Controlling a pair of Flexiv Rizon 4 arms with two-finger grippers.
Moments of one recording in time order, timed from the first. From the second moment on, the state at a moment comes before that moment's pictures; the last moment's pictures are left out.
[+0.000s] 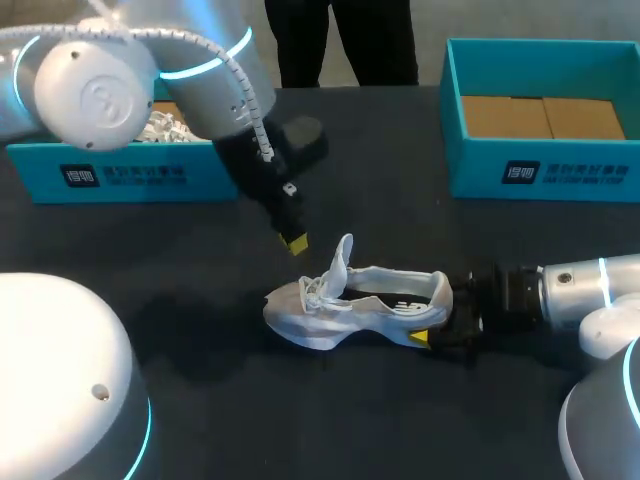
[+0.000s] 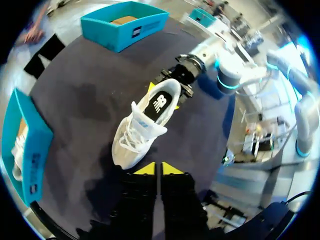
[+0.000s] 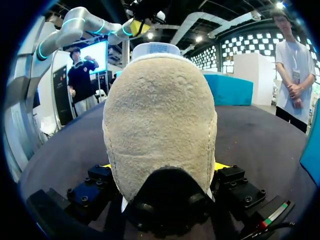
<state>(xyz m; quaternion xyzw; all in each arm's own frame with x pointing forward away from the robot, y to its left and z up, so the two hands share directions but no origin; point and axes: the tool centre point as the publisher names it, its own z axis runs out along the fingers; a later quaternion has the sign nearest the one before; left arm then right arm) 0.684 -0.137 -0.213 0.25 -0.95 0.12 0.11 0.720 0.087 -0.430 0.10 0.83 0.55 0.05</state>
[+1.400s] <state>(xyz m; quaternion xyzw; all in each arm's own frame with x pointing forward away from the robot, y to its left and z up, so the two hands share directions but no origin) 0.692 -0.220 -0.236 -0.12 -0.99 0.06 0.02 0.720 0.087 -0.430 0.10 0.83 0.55 0.05</state>
